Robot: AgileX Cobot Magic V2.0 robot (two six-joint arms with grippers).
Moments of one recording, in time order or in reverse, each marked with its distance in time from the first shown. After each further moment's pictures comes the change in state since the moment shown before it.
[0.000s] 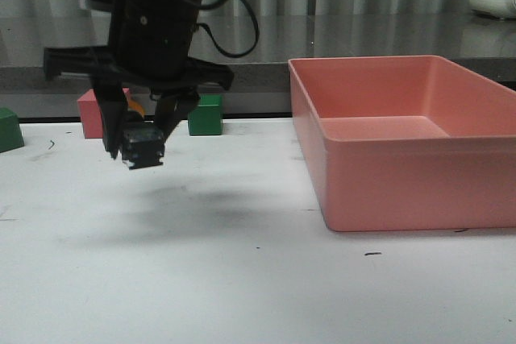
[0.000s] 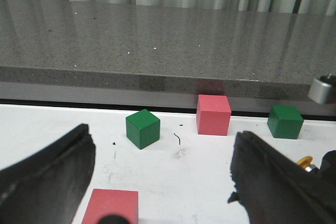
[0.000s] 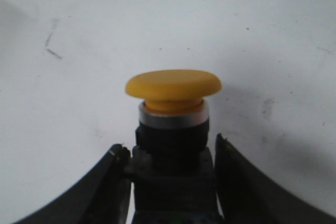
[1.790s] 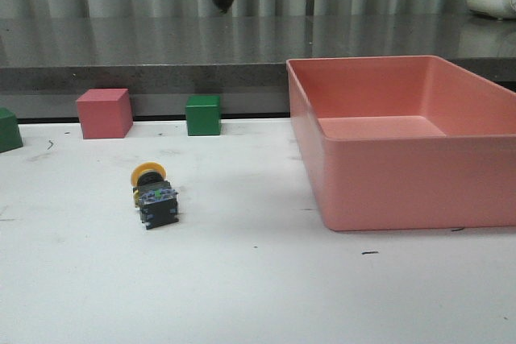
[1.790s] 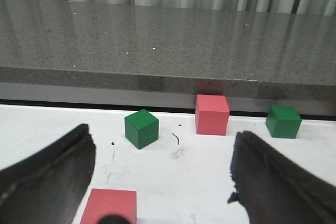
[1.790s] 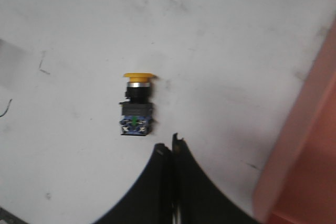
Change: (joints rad) left arm 0.000 0.000 0.000 0.000 0.000 0.000; right arm -0.137 -0.304 -0.006 -0.068 0.218 0.006
